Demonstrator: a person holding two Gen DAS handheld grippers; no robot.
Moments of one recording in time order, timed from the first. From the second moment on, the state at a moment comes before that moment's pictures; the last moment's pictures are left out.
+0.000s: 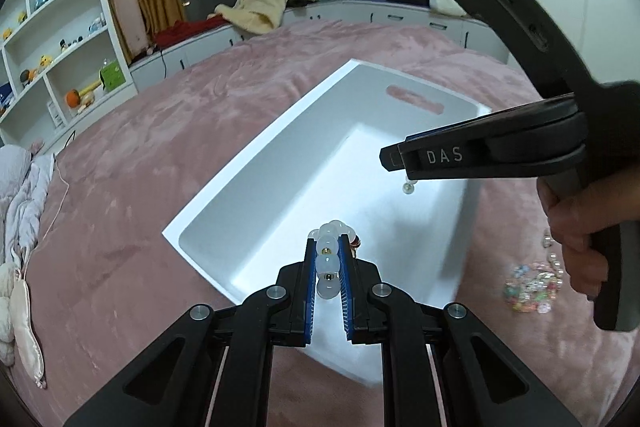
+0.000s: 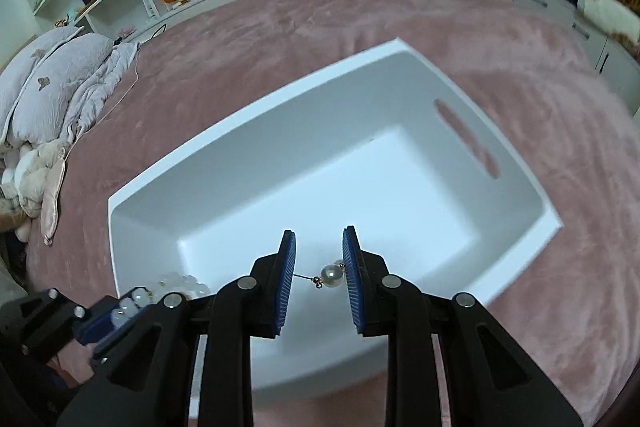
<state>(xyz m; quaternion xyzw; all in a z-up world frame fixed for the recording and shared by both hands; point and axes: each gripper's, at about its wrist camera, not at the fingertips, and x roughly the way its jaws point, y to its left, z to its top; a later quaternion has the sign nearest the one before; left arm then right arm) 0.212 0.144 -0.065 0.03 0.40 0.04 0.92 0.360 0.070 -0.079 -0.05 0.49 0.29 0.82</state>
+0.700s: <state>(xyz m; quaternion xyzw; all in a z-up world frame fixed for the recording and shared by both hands) 0.249 0.154 -0.090 0.02 0.42 0.06 0.90 0.372 0.083 -0.097 0.00 0.52 0.32 0.79</state>
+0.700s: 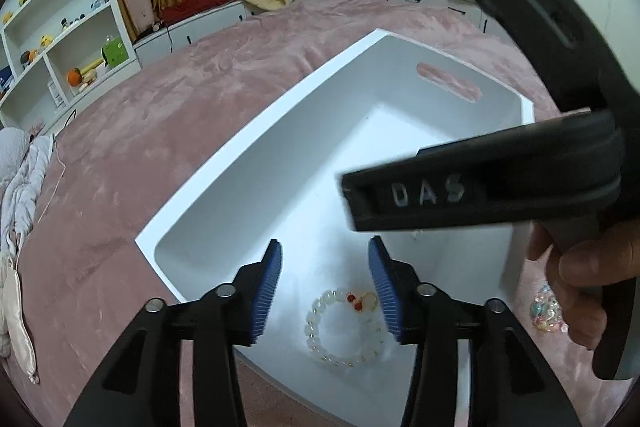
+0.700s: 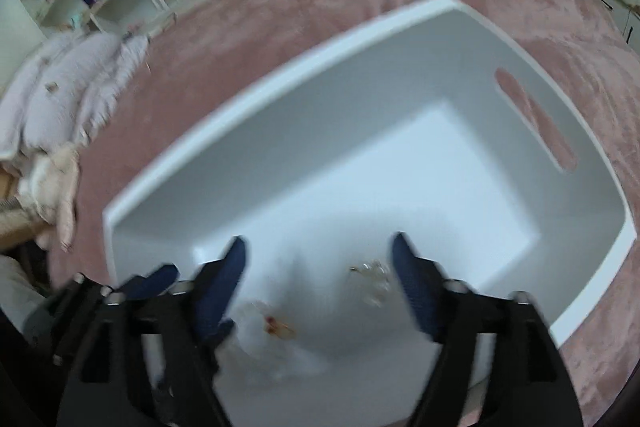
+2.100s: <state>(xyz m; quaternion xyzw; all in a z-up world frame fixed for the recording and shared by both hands) 0.176 -0.016 -0.101 0.06 0.40 -0.13 0.90 0.274 -0.162 -0.070 0.02 0.47 0.20 0.86</state>
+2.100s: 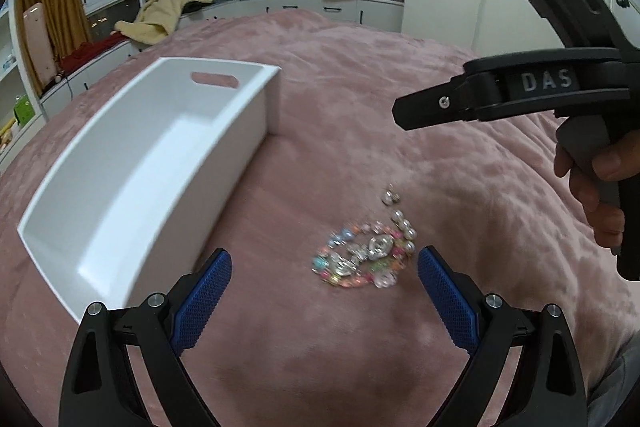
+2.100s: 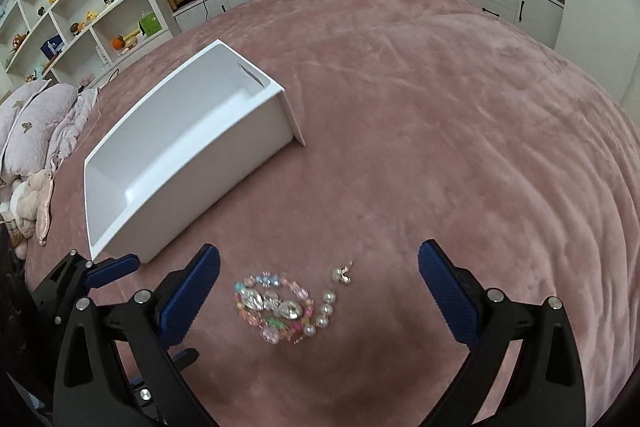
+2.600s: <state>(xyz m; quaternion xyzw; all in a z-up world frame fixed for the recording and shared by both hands) 0.194 -0.035 -0.149 0.06 0.44 -0.14 0.88 0.269 -0.173 -0.125 0.01 0.51 0.20 0.84</state>
